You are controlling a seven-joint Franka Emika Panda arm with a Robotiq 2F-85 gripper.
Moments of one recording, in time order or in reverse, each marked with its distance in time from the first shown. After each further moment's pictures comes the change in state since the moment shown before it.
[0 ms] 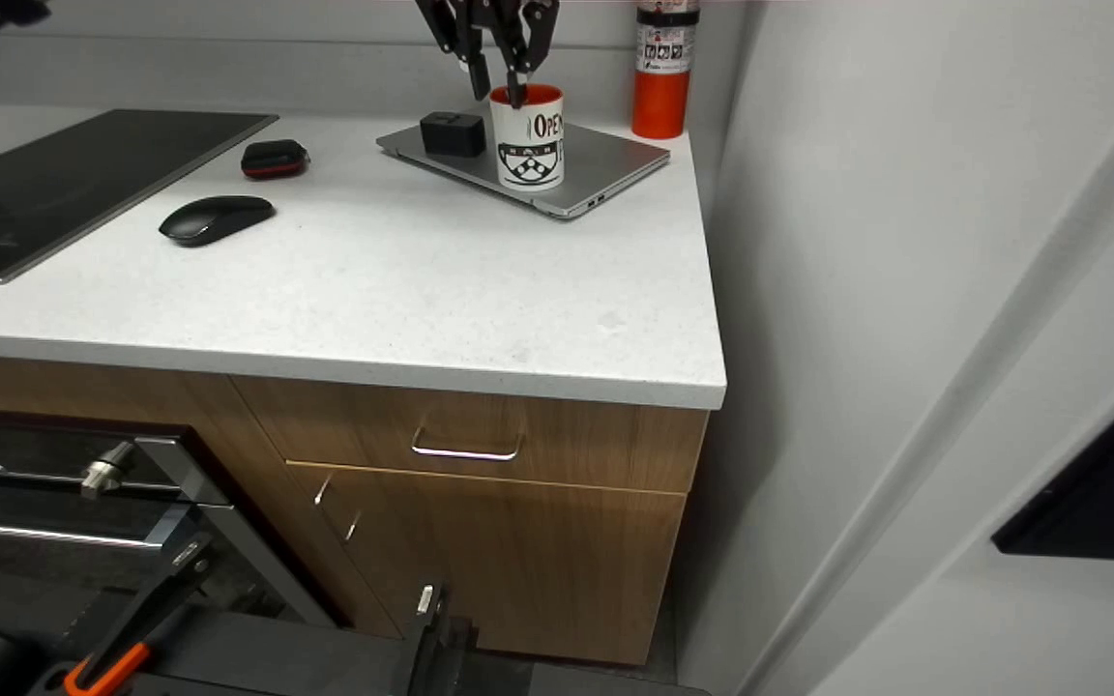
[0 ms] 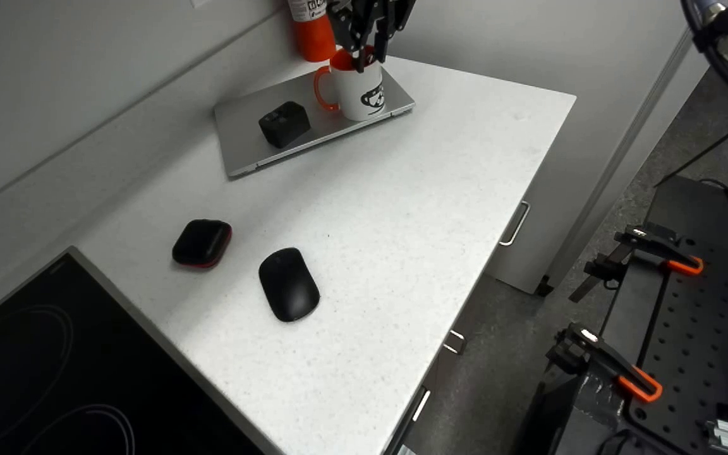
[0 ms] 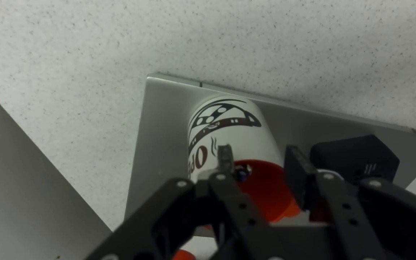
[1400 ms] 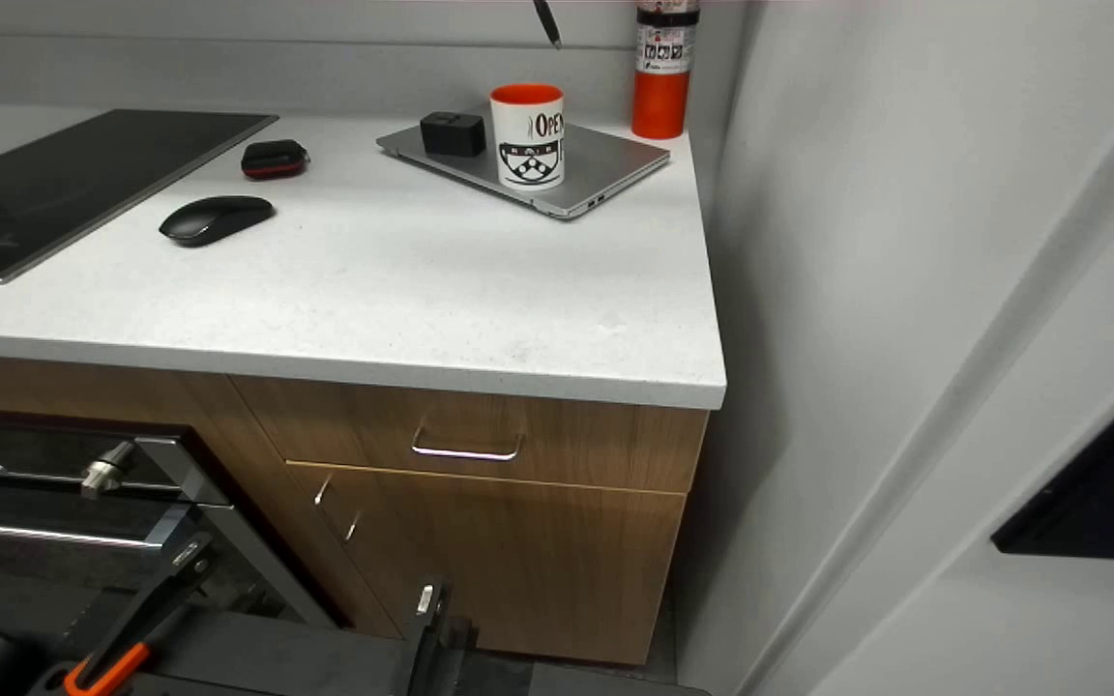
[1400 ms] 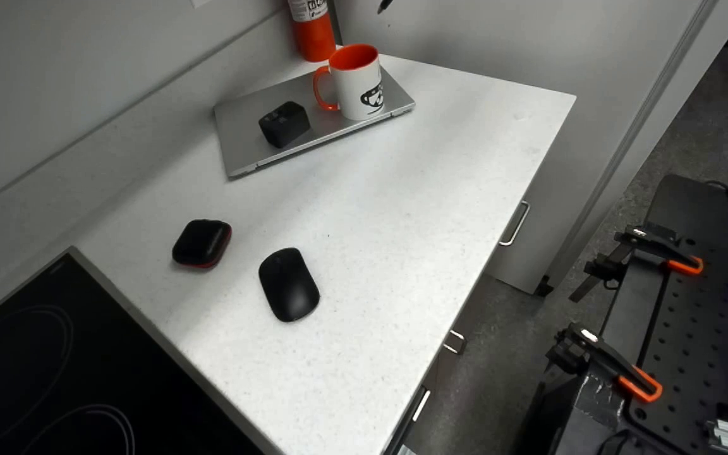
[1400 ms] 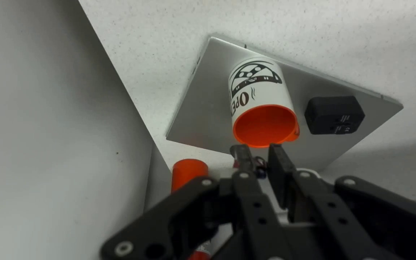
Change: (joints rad) arm -0.024 -0.444 -0.060 -0.319 -0.051 0.114 -0.179
